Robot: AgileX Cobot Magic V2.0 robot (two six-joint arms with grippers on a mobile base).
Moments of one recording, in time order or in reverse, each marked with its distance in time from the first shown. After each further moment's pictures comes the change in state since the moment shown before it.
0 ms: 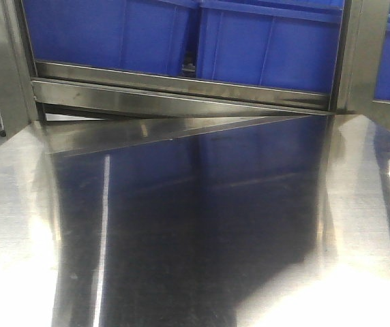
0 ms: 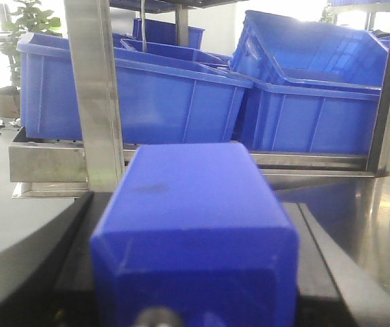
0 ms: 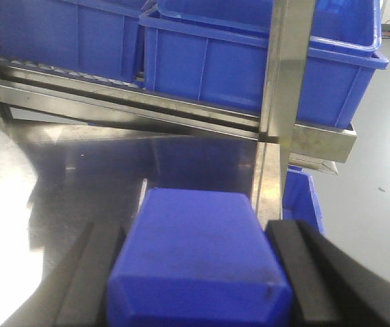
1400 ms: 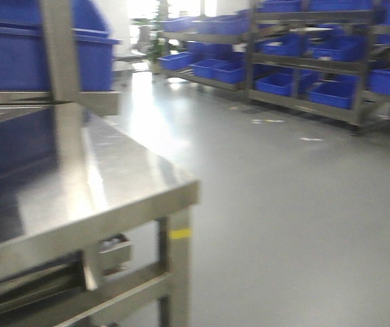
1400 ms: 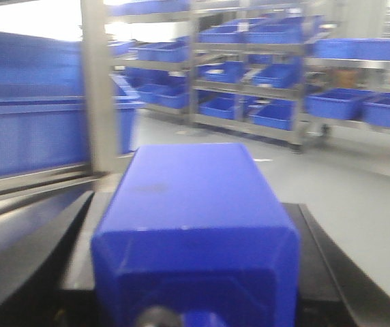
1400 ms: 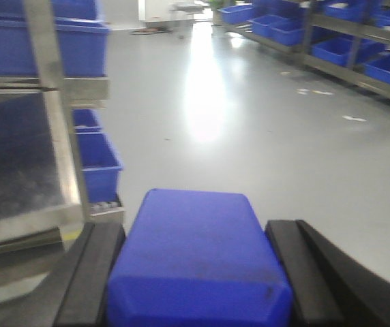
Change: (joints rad) left arm 0.000 0.000 0.000 0.002 0.002 0.000; right arm 0.000 -0.002 0.000 -0.001 -0.001 -0.004
